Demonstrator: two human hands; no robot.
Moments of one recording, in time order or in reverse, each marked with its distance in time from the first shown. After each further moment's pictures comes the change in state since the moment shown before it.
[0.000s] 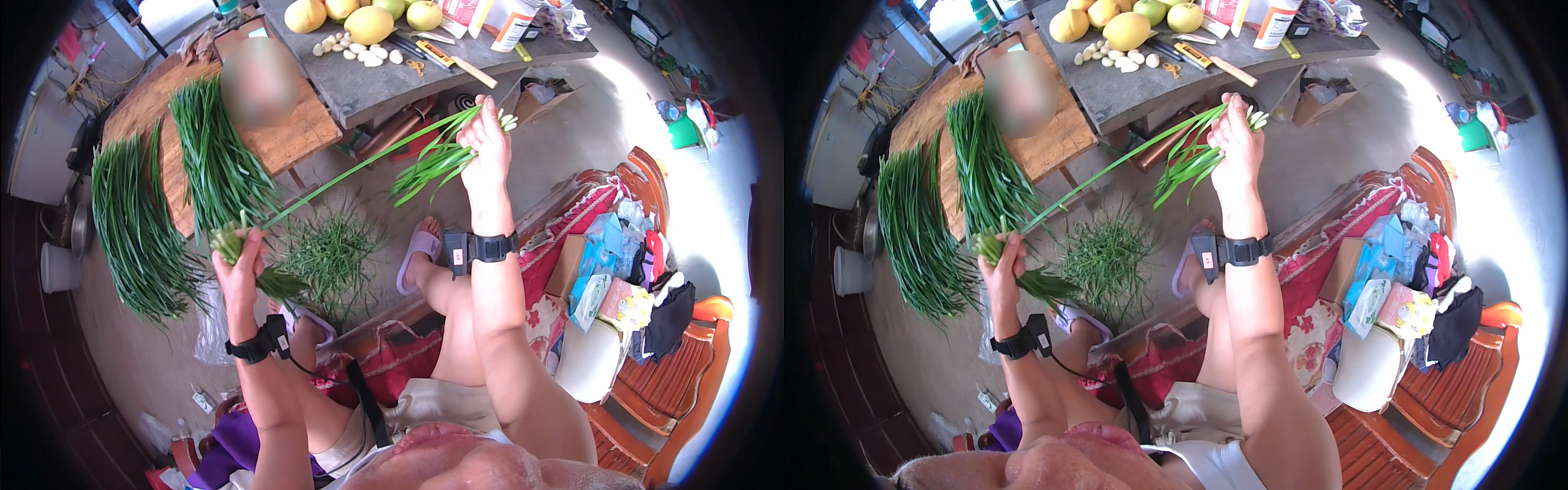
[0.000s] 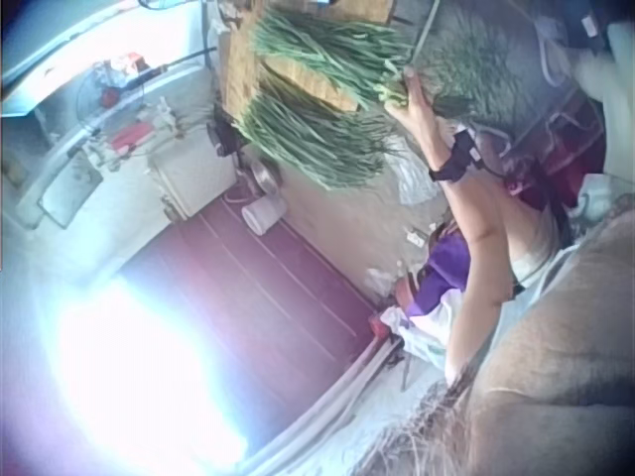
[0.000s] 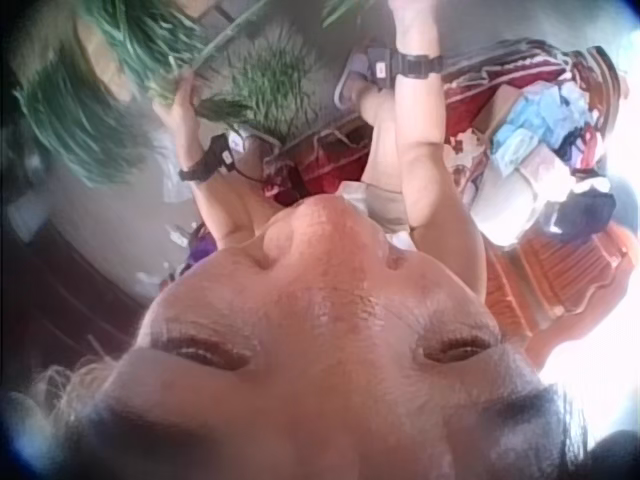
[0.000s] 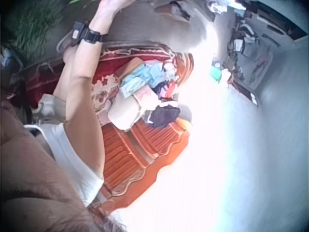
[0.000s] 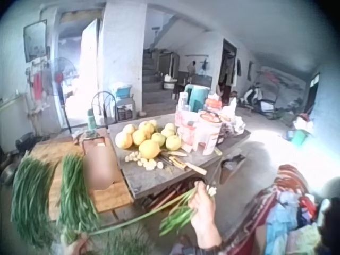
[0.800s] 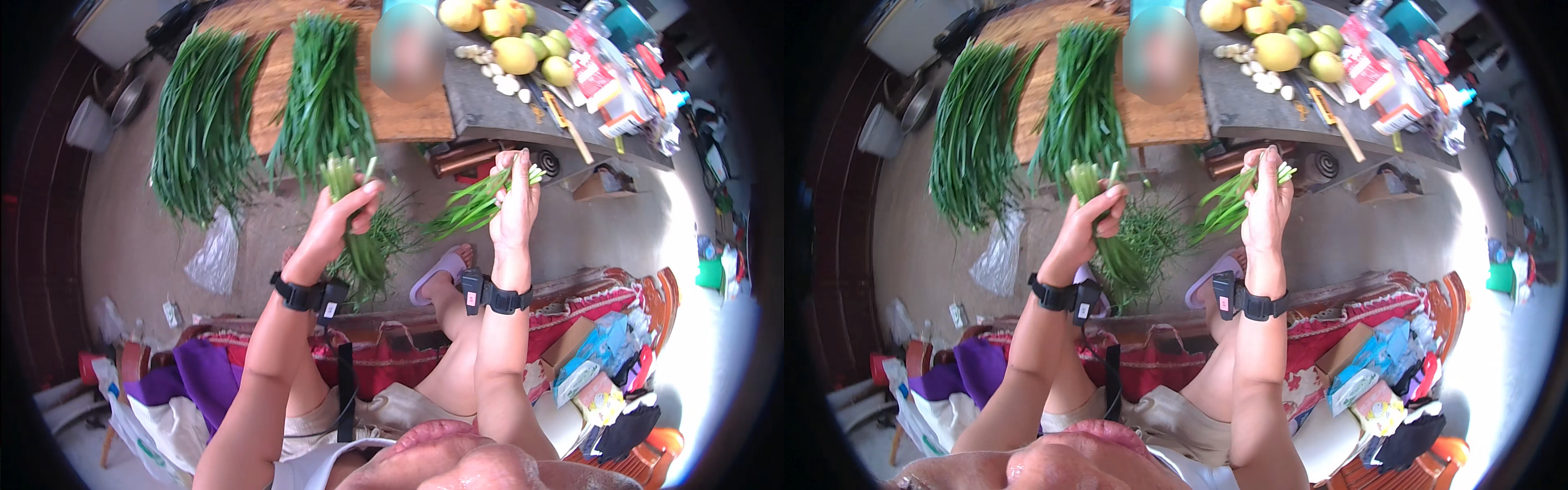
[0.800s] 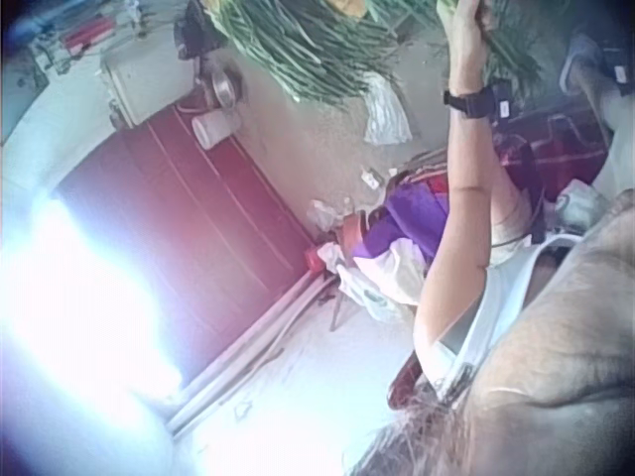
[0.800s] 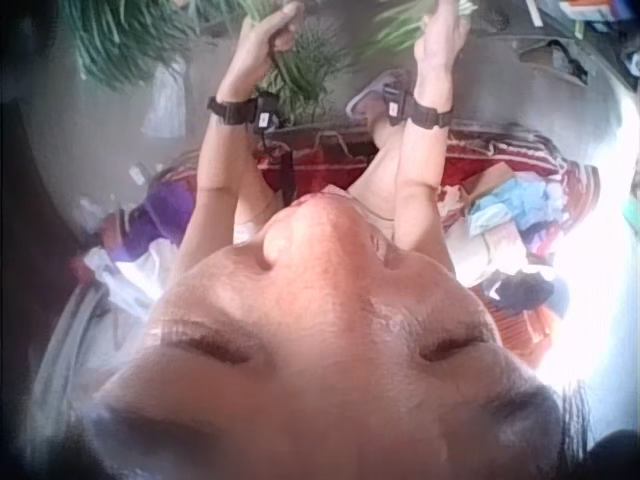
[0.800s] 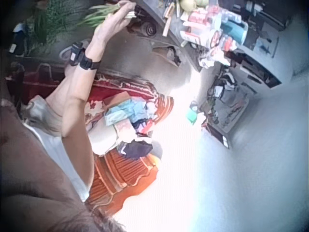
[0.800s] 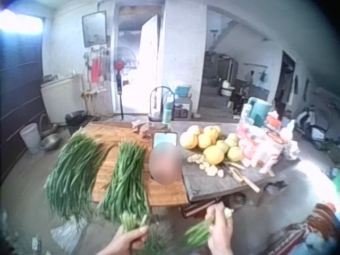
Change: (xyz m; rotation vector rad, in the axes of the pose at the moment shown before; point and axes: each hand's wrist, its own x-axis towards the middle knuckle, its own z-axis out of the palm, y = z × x) left_hand -0.006 0.006 0.032 -0.462 -0.283 -0.226; right_hand -0.051 0.046 0.058 -0.365 -0.302 0.130
